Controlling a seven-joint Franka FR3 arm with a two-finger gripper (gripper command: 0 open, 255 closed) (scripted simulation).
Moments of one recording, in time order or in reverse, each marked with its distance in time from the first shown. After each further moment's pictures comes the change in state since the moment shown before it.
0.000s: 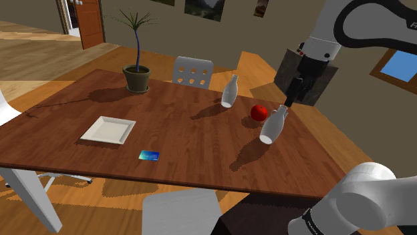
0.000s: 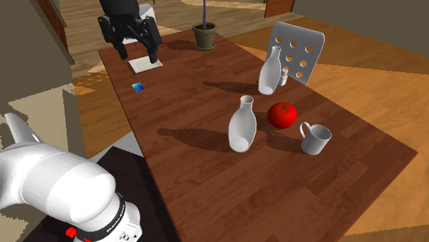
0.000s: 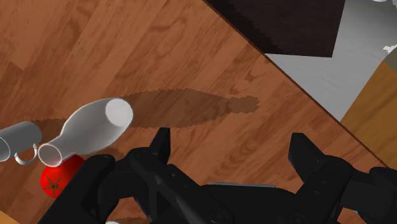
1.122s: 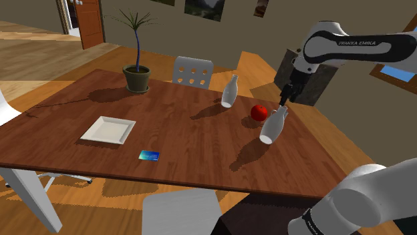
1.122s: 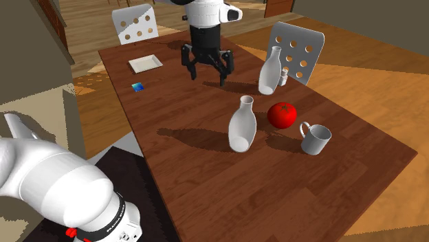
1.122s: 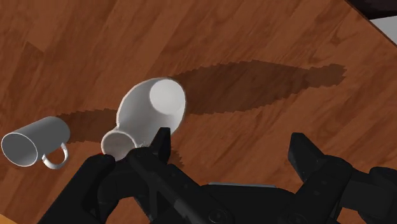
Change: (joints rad) arm -0.090 0.318 -0.275 0.046 -0.091 0.302 -0.244
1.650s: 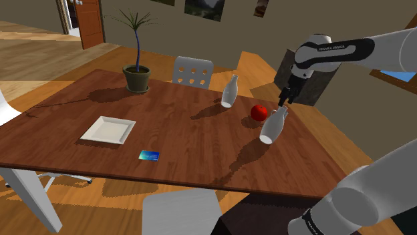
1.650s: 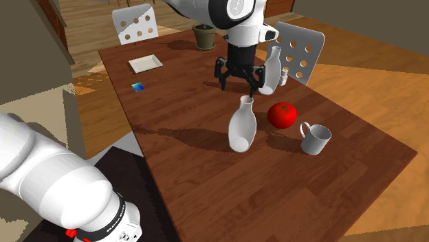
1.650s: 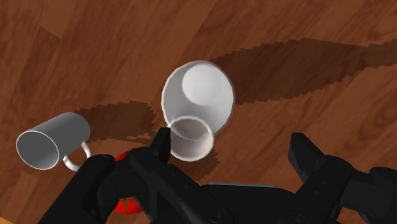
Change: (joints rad) arm -0.030 0.242 -0.132 0.119 0.053 0.129 -0.152
